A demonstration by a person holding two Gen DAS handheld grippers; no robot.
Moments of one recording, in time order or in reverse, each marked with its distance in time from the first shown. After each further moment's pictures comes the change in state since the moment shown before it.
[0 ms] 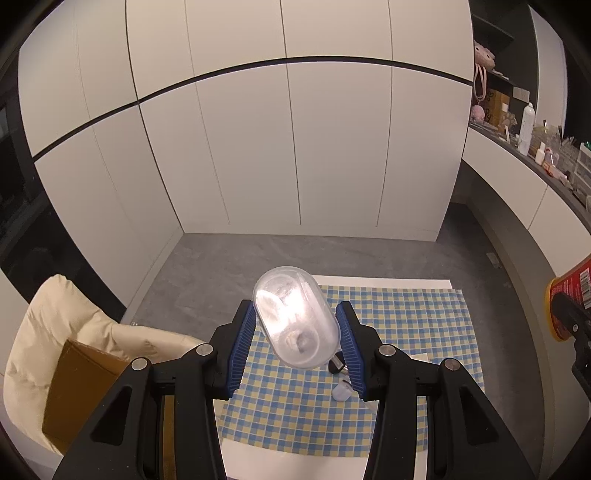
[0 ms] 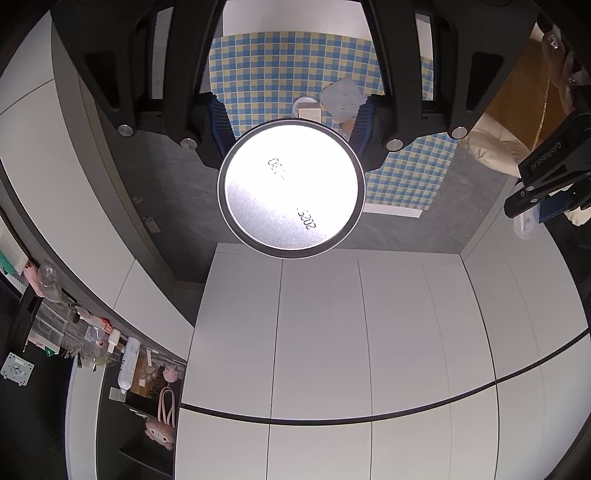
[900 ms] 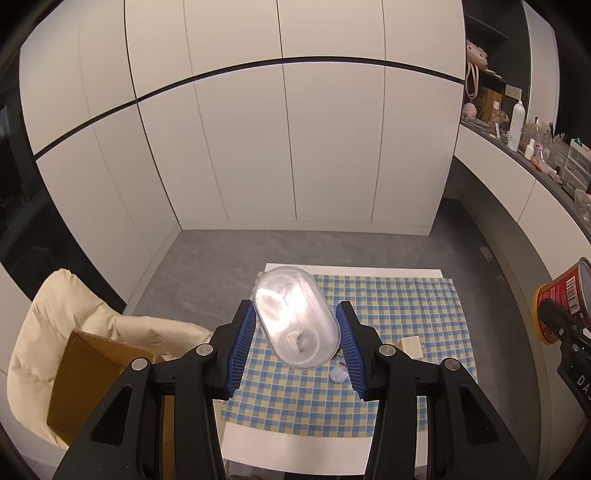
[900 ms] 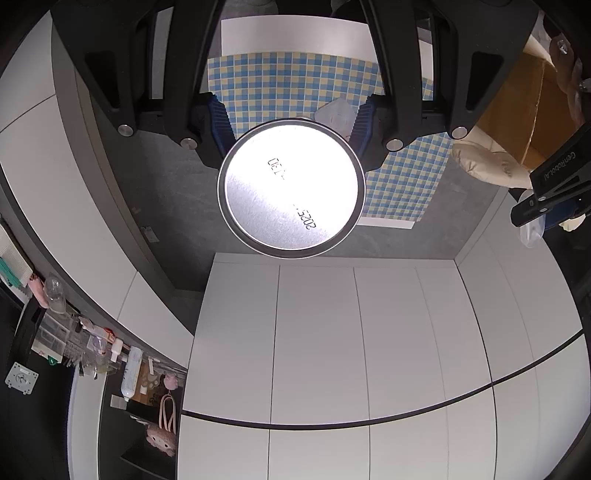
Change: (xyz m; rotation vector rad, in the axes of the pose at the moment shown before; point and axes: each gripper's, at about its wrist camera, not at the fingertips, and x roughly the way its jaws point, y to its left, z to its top) left arm -0.036 0.002 -0.020 0.016 0.015 -0.019; right arm -0.026 -0.006 -0.019 0.013 0.034 0.015
